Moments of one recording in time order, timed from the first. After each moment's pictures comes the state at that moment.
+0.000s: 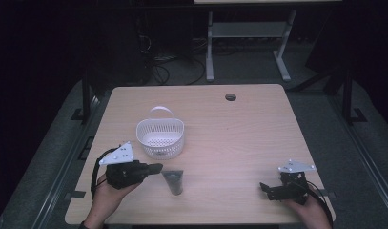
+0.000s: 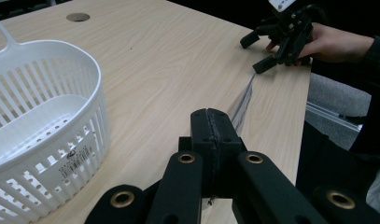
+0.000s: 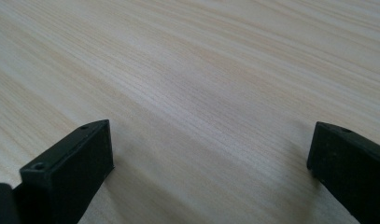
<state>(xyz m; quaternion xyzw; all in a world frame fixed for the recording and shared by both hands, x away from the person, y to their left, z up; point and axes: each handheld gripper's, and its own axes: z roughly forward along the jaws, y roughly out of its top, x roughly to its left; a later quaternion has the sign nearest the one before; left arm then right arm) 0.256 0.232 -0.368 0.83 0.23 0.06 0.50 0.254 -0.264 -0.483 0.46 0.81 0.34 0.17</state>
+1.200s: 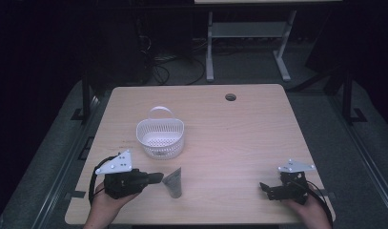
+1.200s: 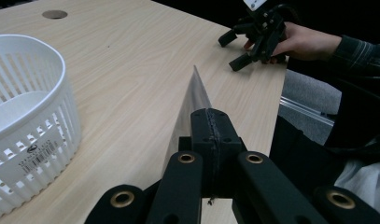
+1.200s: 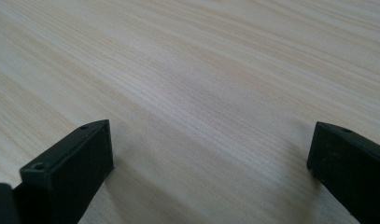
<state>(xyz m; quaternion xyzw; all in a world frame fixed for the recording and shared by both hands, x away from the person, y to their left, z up) 0.233 0.229 -0.366 0.83 0.22 0.04 0.51 0.254 -0.264 -0.483 0.46 0.81 0.33 0.17</state>
